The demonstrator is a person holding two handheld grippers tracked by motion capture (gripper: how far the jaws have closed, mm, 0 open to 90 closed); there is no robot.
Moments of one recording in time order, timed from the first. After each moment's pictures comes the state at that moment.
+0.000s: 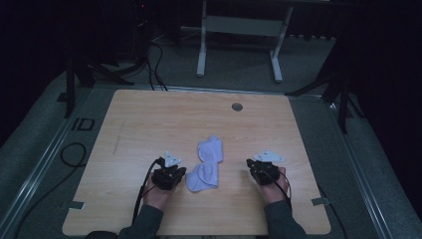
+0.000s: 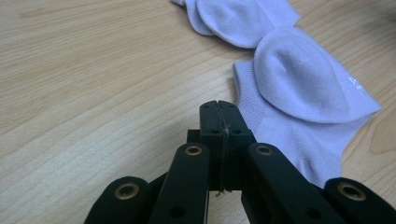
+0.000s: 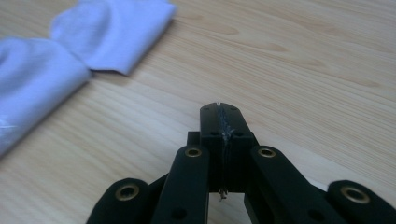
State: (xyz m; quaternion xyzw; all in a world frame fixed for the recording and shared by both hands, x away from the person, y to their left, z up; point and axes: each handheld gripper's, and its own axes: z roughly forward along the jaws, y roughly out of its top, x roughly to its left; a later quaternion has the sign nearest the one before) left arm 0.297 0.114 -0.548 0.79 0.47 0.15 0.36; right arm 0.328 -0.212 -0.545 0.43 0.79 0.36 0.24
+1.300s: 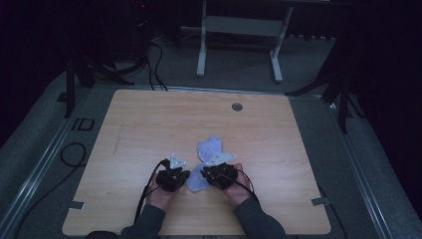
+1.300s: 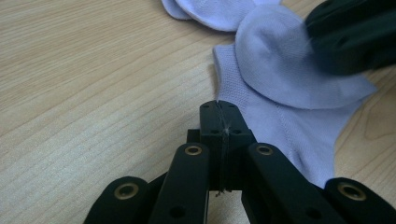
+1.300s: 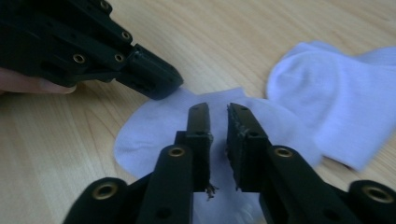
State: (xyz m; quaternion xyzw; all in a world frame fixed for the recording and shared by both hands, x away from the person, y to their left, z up) left arm 0.299 0.105 -0.558 0.81 0.44 0.14 0.35; right arm 0.317 -0.088 -0.535 0.28 0.88 0.37 0.13
